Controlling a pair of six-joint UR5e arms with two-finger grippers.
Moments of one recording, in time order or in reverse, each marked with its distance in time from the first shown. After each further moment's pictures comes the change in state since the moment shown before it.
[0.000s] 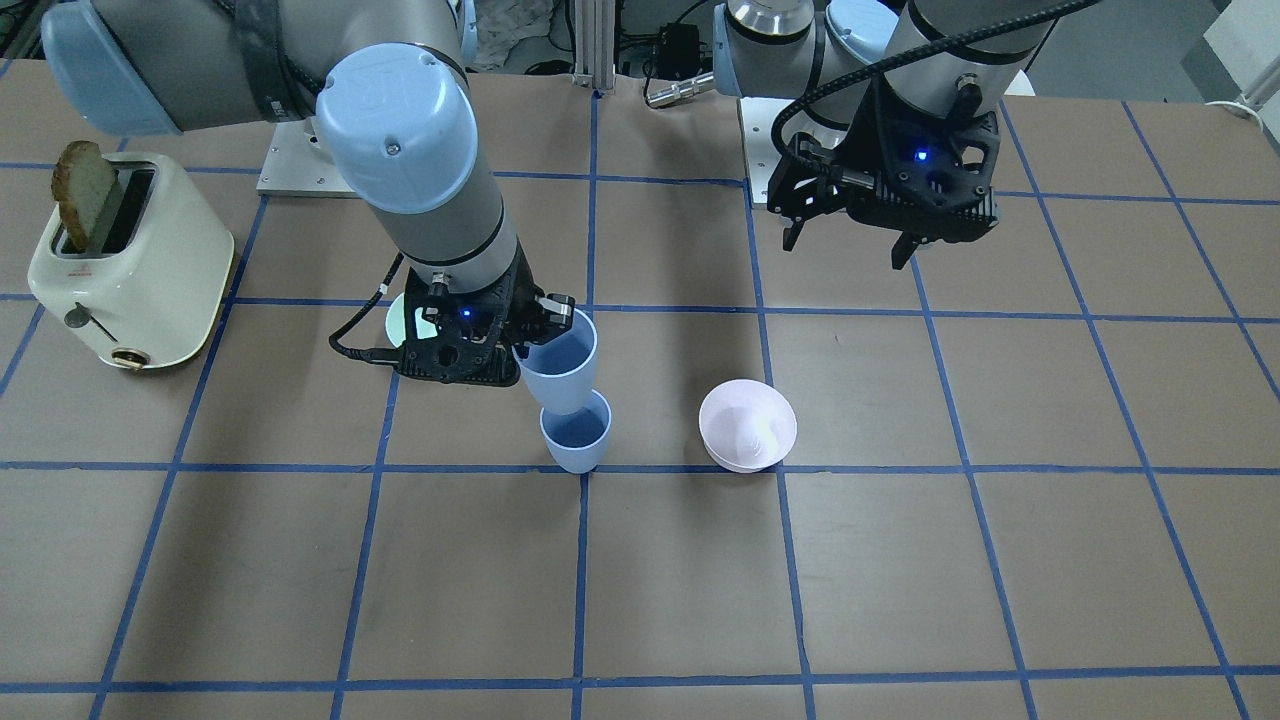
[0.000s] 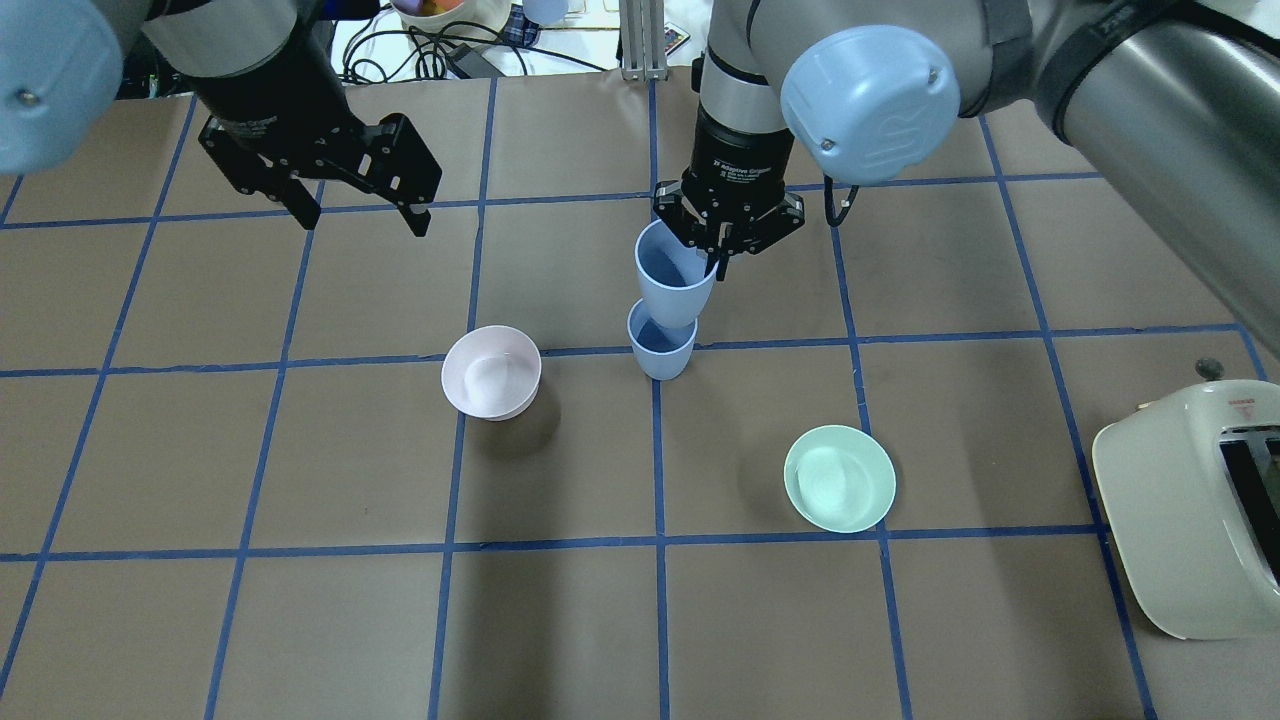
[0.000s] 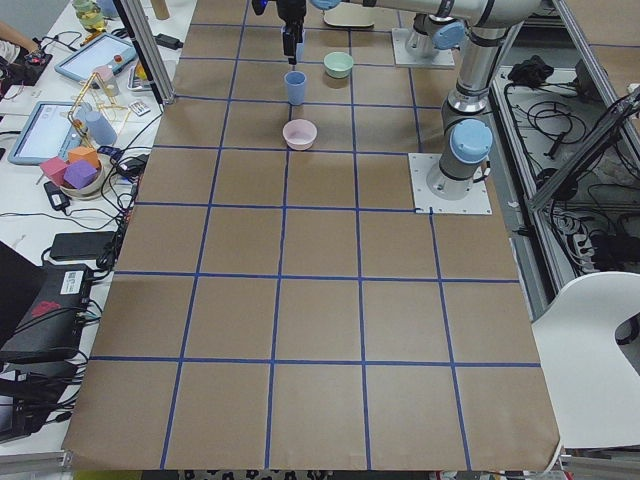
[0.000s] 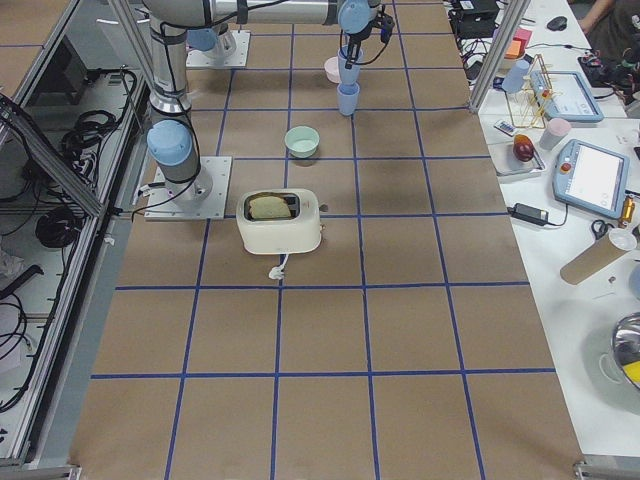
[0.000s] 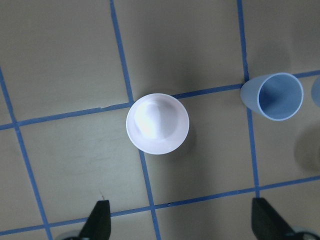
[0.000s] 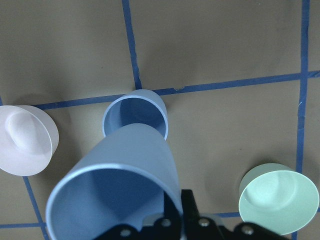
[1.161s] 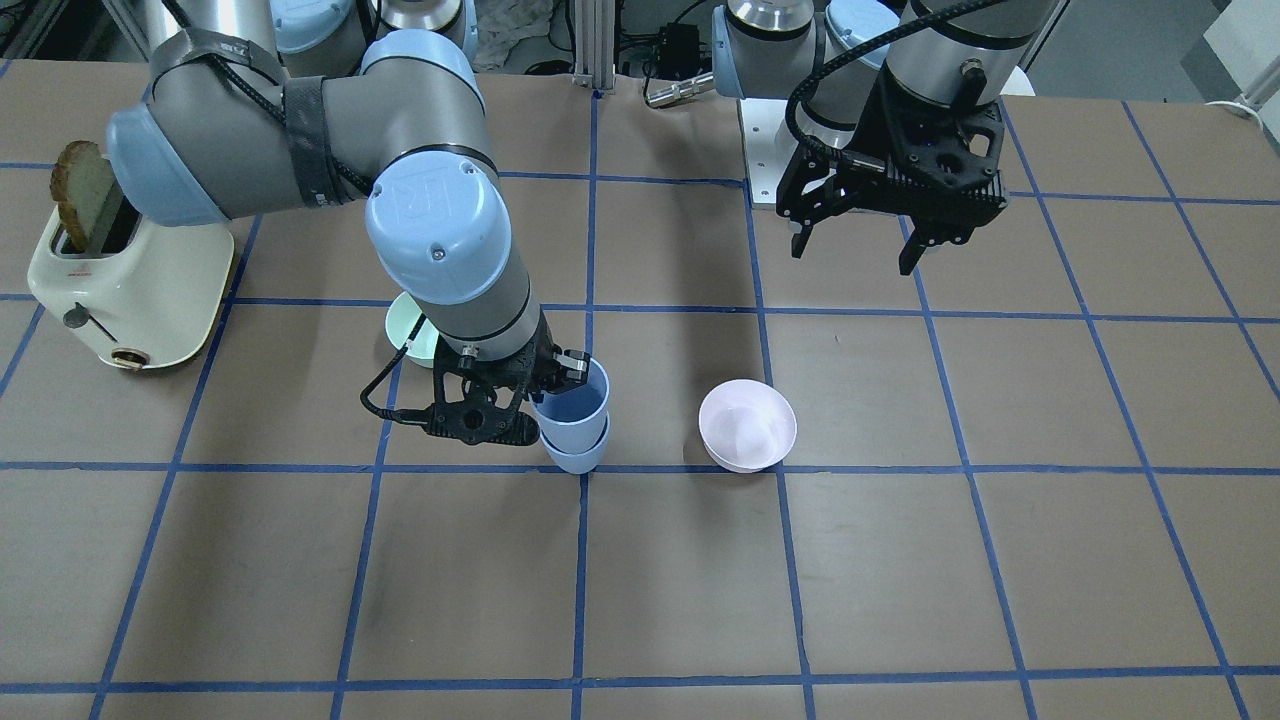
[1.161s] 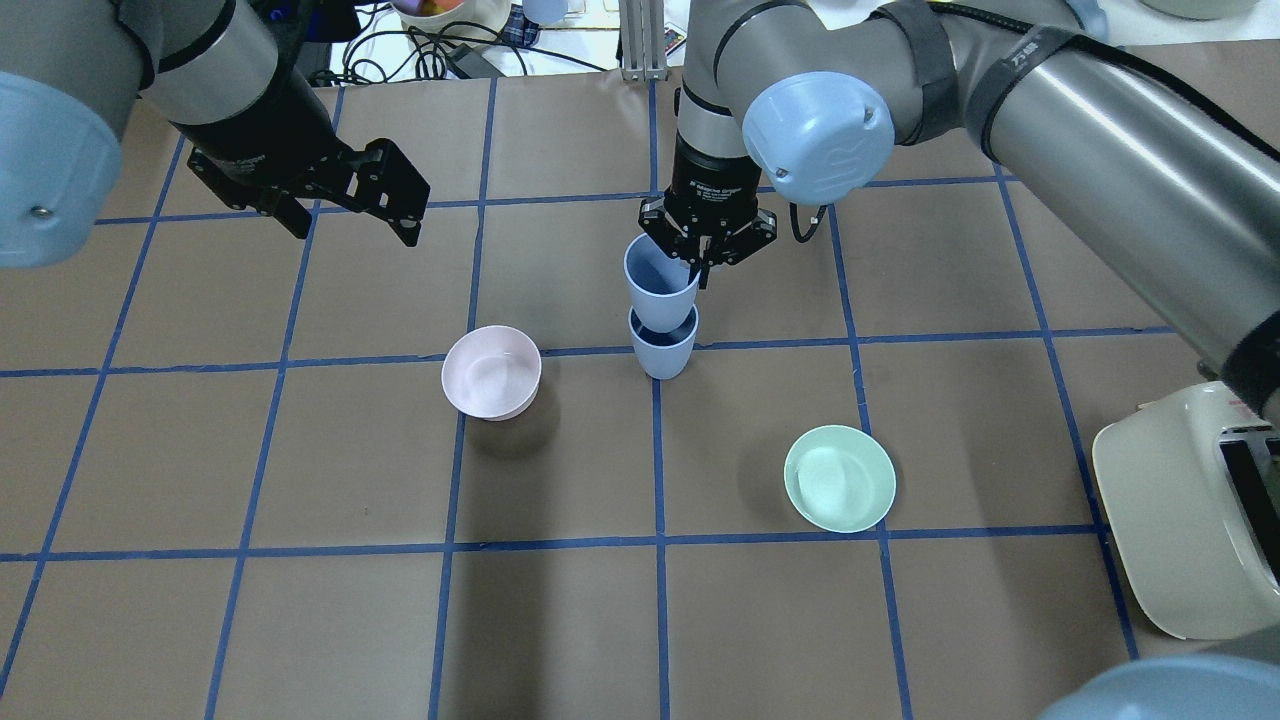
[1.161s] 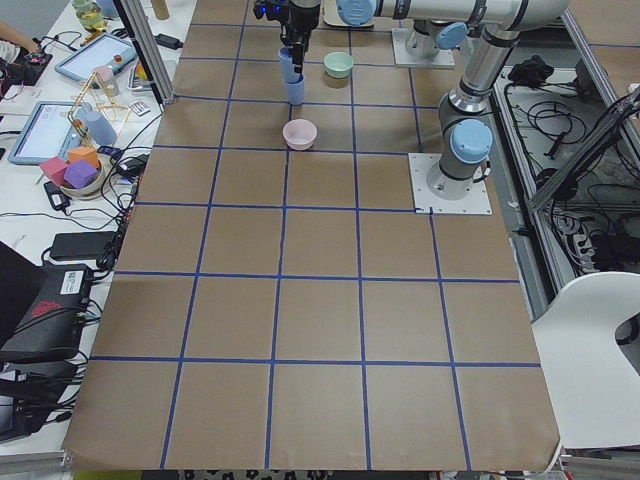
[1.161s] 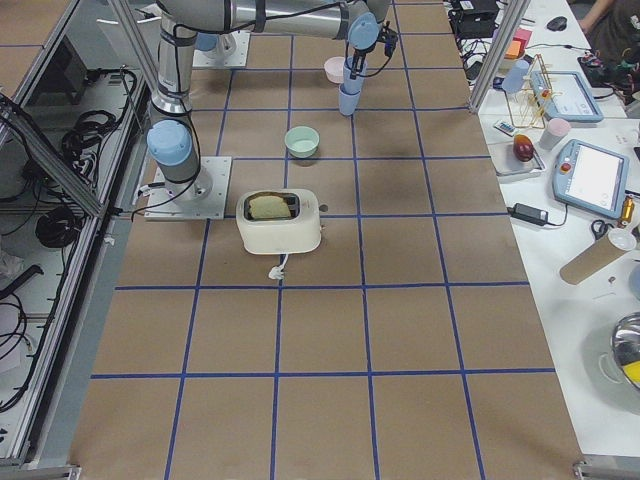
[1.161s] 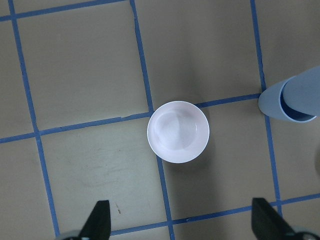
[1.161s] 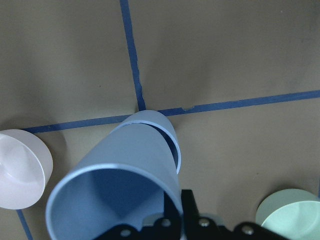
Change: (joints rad) left arm 0.012 0.054 -0.098 0.136 0.001 0.009; right arm 0.007 0.085 0.002 -0.085 -0.009 0.020
